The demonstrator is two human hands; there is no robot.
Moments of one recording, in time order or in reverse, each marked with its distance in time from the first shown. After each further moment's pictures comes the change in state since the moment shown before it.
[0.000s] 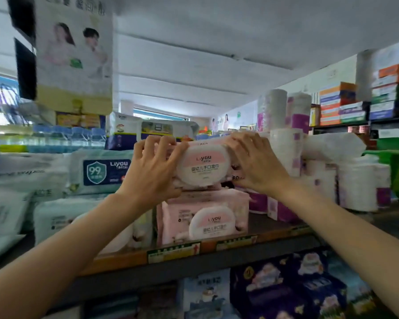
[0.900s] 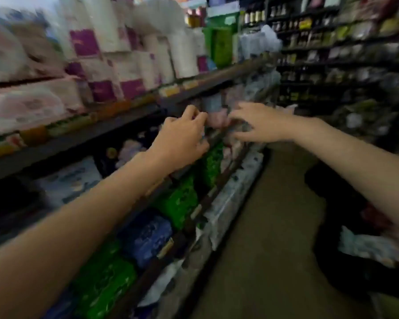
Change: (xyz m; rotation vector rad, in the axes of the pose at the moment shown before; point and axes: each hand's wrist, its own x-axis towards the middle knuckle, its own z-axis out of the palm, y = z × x) left_hand -0.049 0.273 -0.069 -0.828 -0.470 0.467; right_hand -0.256 -0.005 -0.192 0.173 -0.933 0.743
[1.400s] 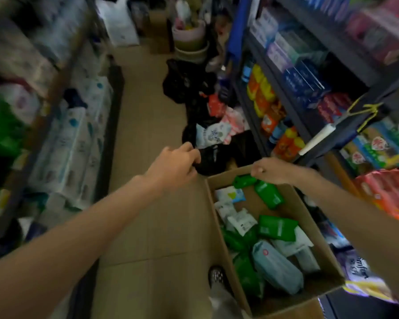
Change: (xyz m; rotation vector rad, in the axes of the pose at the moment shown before) left_hand 0.021 0.418 0.238 -0.358 -0.538 0.703; right_hand -0.500 0.226 0.192 0.362 -0.479 1.259
